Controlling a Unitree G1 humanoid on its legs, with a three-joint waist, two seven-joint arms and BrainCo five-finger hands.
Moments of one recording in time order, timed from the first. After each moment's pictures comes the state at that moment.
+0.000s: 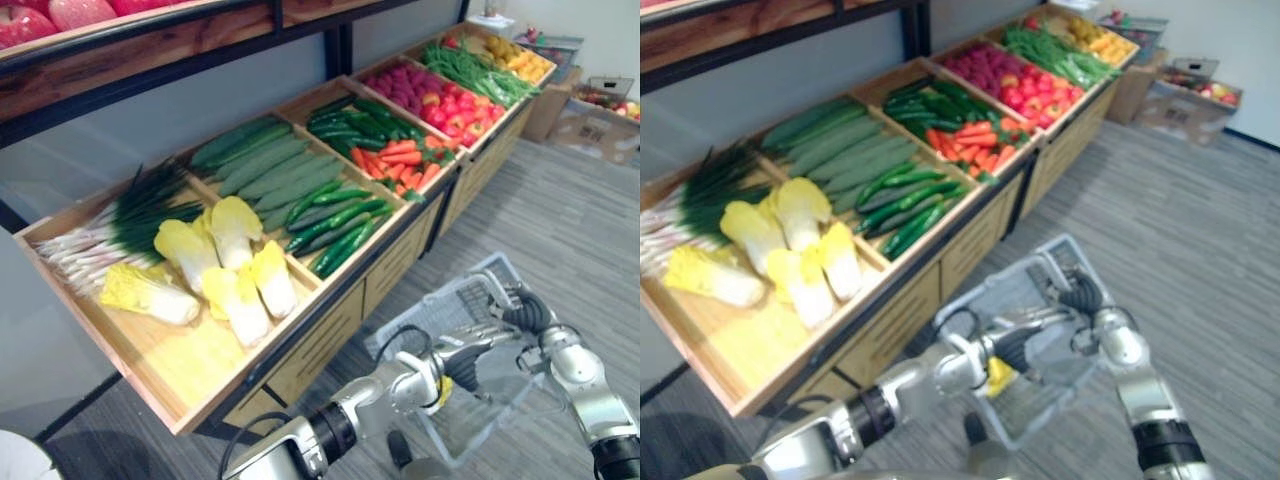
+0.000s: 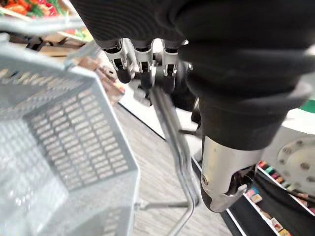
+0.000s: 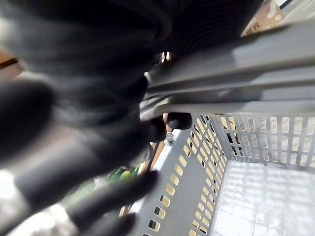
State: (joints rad) left arm -0.45 -0.01 -0.91 0.41 0.57 -0.20 0.06; right arm -0.02 -0.54 -0.01 0.21 -0.13 -0.11 0.09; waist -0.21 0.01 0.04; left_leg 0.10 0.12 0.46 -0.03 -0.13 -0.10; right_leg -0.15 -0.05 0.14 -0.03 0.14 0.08
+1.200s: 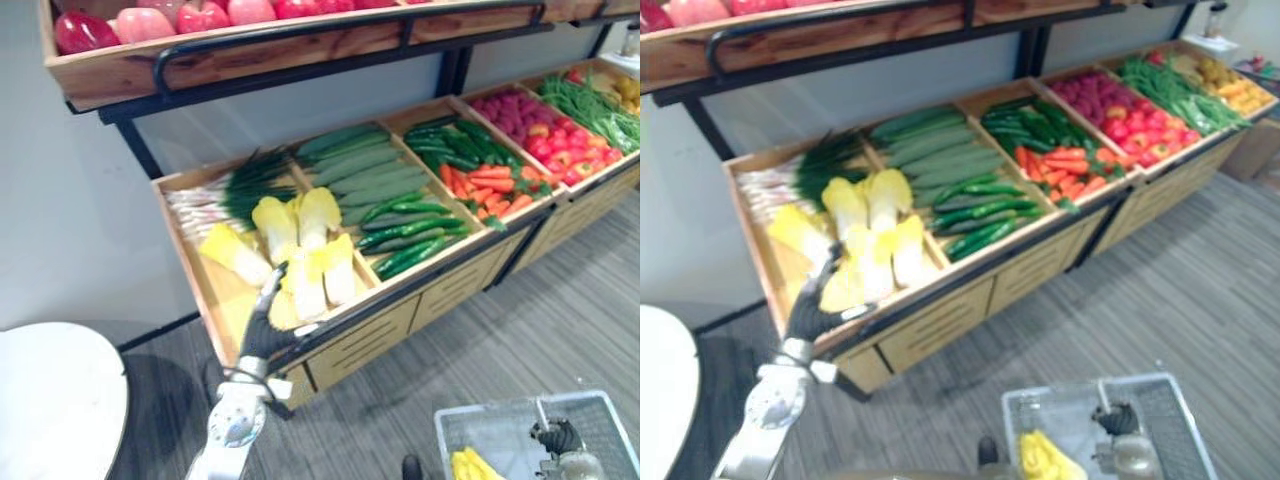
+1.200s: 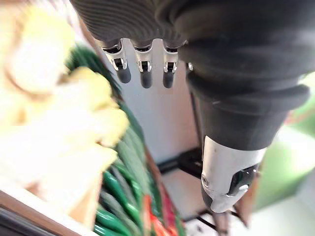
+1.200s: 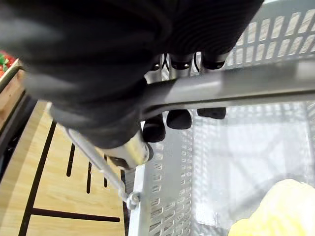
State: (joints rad) left arm 0.29 0.23 0.01 -0.09 0.21 -0.23 0.15; right arm 0.11 -0.31 -0.36 0.89 -0.28 -0.09 -0.08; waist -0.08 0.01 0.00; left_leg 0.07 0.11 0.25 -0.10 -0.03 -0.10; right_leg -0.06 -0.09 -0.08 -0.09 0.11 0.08
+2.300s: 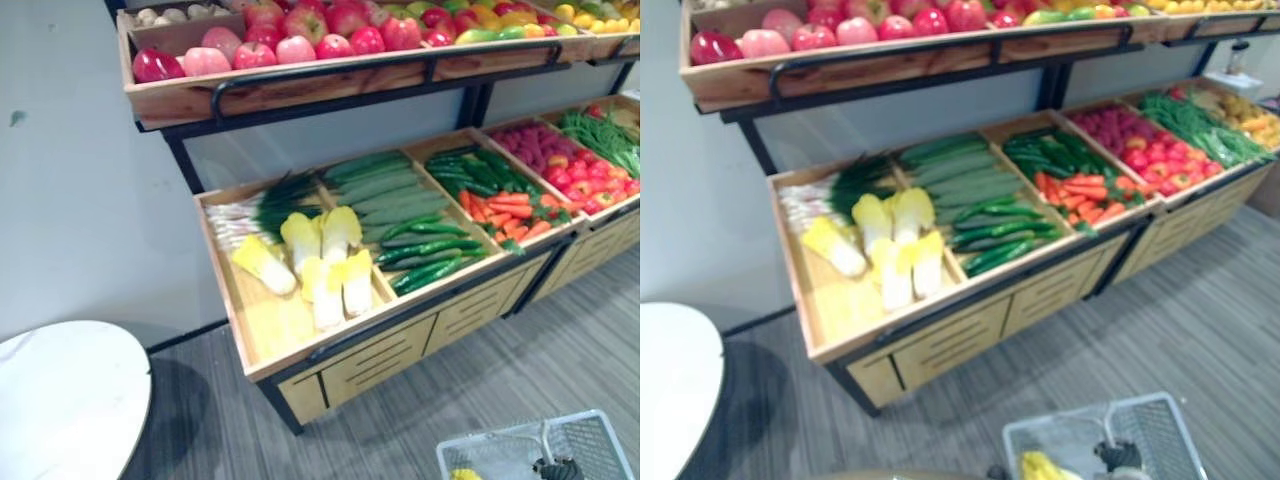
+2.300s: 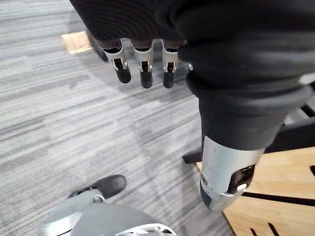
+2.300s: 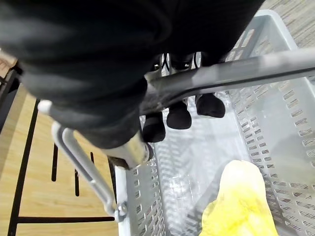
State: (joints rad) left arm 0.29 0.09 0.36 1.00 0.36 -0.07 0.12; right arm 0.10 -0.26 -0.47 1.04 -0.30 -0.09 -0.10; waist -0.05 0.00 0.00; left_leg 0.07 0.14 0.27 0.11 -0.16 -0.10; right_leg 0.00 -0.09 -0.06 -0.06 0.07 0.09
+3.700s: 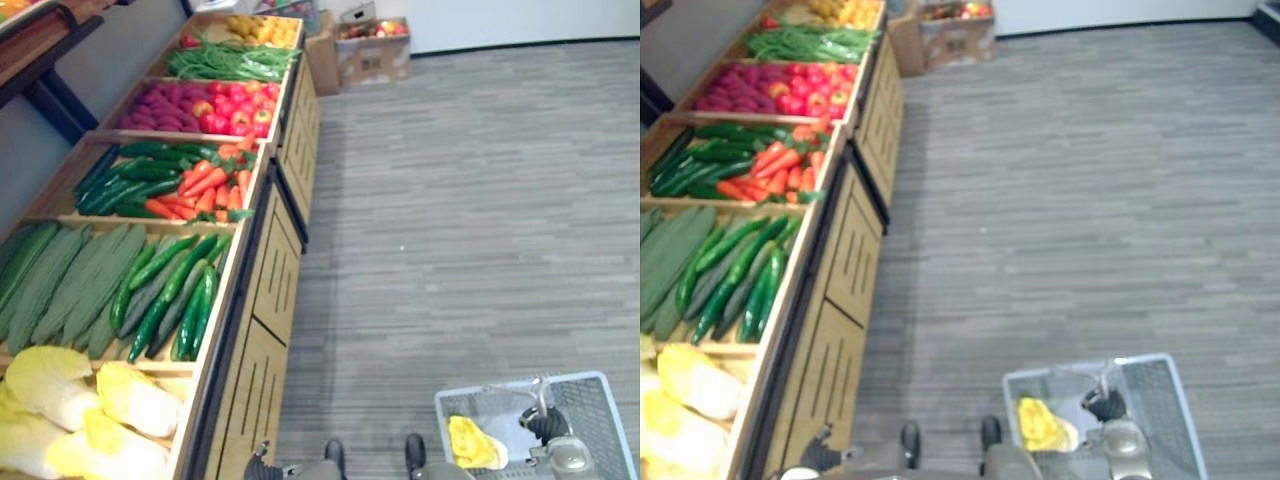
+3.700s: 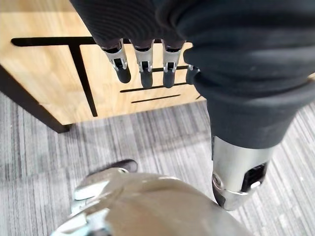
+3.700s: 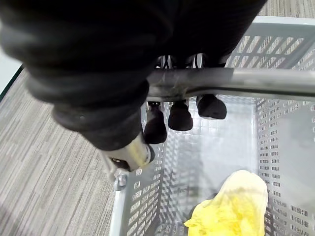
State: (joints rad) left arm 0.19 0.08 0.16 0.94 0.35 -0.11 0.12; right arm 0.01 -0.31 -0.24 0.90 -0.32 -0.08 -0.08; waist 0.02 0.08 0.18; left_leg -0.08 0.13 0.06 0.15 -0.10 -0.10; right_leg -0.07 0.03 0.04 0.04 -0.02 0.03
